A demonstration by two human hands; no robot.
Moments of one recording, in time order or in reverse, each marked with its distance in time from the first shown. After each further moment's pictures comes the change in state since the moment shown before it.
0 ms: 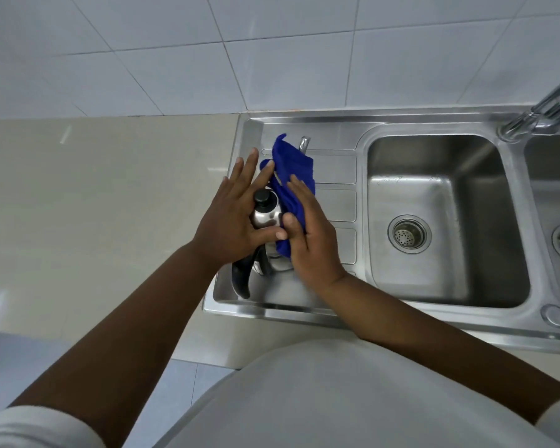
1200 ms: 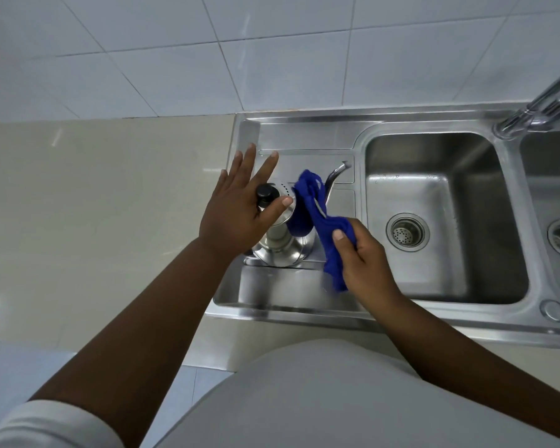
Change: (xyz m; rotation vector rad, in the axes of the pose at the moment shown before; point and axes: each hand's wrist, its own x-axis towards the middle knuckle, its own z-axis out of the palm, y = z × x) left_hand 0.013 0.014 0.000 0.065 0.046 -0.195; right_hand -0.028 -0.003 -0.069 0.048 -0.046 0.345
